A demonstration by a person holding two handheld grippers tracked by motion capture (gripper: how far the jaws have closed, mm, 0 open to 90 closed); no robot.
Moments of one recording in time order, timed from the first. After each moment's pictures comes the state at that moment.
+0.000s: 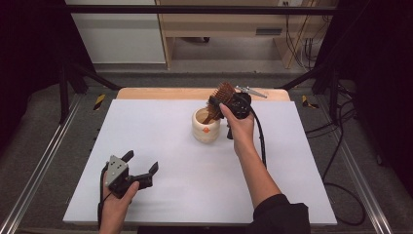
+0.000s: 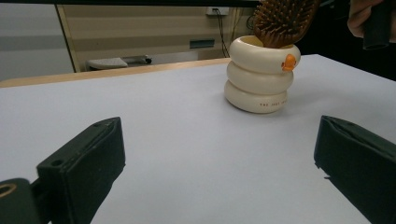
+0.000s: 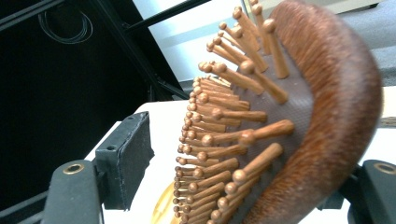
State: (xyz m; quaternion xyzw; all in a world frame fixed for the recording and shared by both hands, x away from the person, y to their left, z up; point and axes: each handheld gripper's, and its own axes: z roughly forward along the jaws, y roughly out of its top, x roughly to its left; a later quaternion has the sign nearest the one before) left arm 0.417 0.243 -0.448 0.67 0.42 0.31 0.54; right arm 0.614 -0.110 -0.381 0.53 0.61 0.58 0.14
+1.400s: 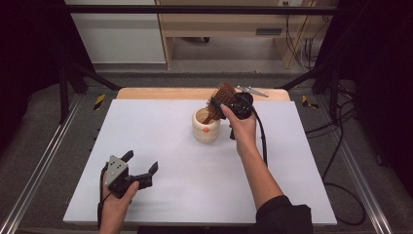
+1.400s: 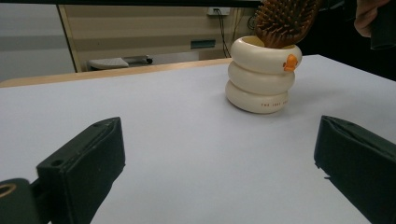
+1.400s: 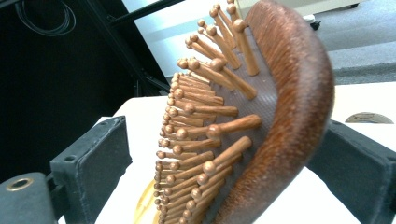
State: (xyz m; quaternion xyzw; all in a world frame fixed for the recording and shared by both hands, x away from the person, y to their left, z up) left arm 0.417 0.243 -0.448 0.66 0.42 0.31 0.54; right arm 0.612 -0.115 -0.379 0.54 0.61 0.55 0.16
